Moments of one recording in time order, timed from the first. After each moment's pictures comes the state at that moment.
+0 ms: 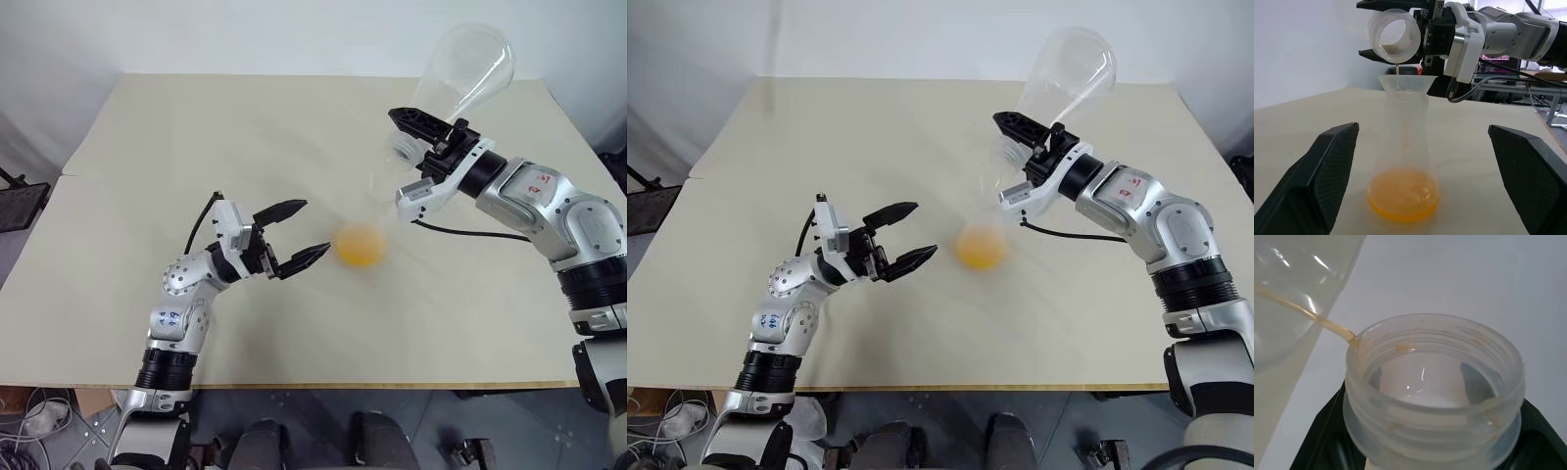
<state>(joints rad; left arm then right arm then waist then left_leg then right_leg) -0.46 0.29 0.02 0.05 -0.46 0.04 -0.92 -0.92 -0.82 0.27 0.28 -0.97 -0.59 0.04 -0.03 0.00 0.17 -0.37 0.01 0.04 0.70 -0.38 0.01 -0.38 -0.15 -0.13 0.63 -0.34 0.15</state>
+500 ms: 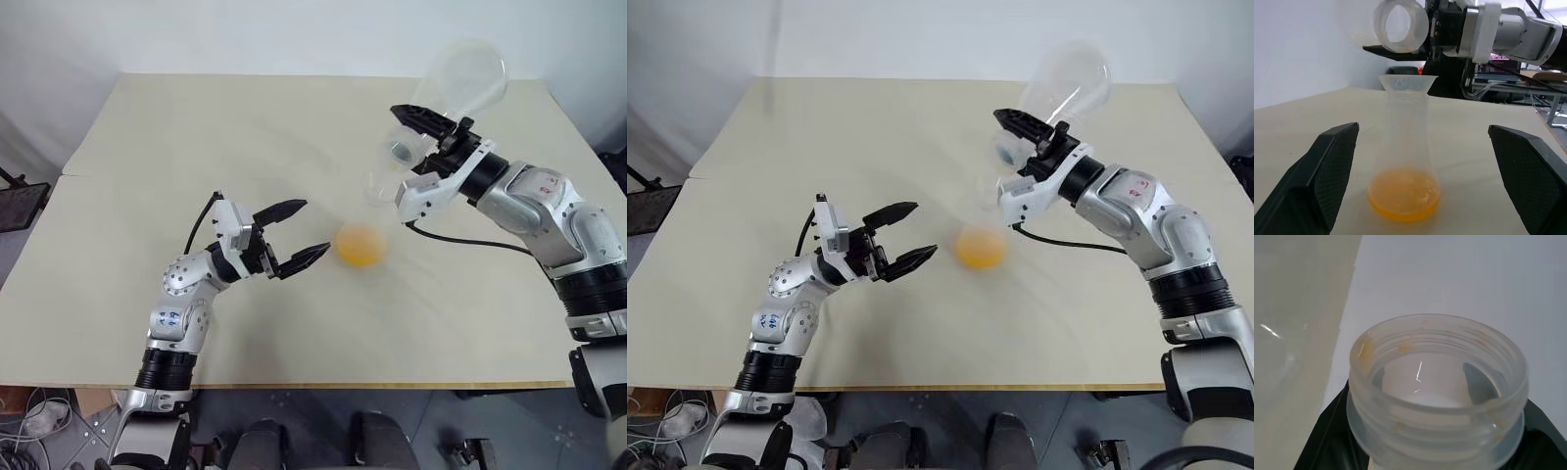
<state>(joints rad) -0.46 0.30 0.02 0.05 -0.46 0.04 -0.92 -0.87 -0.79 0.22 0.25 -0.65 -0.55 0.21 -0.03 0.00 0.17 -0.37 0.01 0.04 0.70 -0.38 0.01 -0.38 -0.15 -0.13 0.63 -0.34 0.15</state>
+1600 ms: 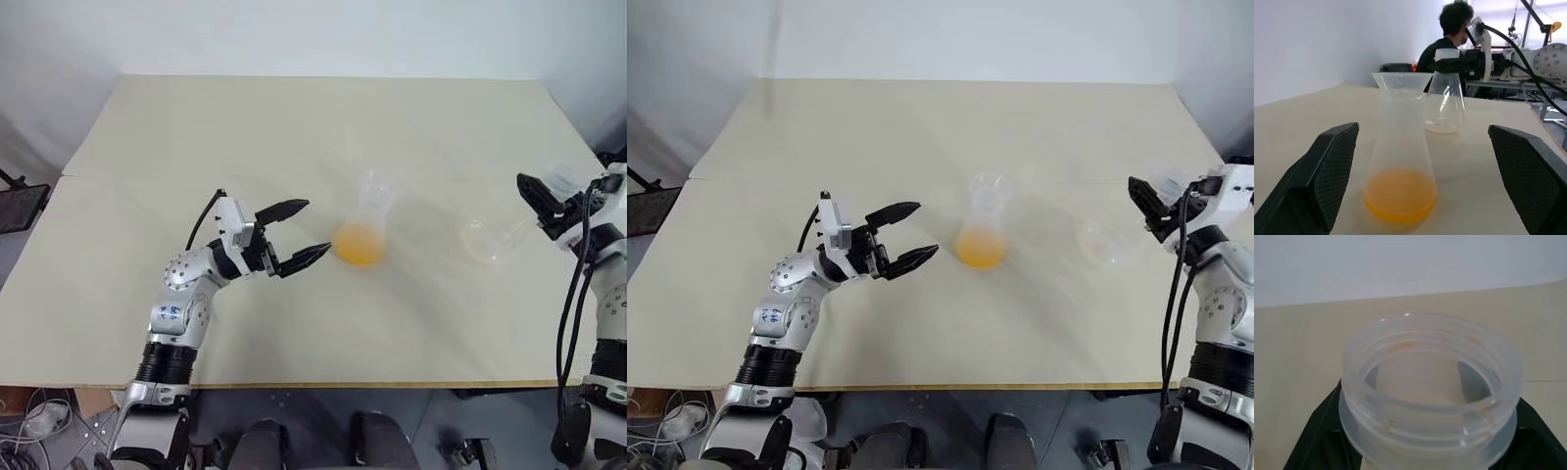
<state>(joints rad) -0.50 0.30 0.01 0.09 -0.46 0.04 -0.95 -0.49 -0.62 -0.52 0.20 0.58 0.44 0.58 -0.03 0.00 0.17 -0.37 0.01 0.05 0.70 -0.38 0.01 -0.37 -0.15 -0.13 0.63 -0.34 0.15</state>
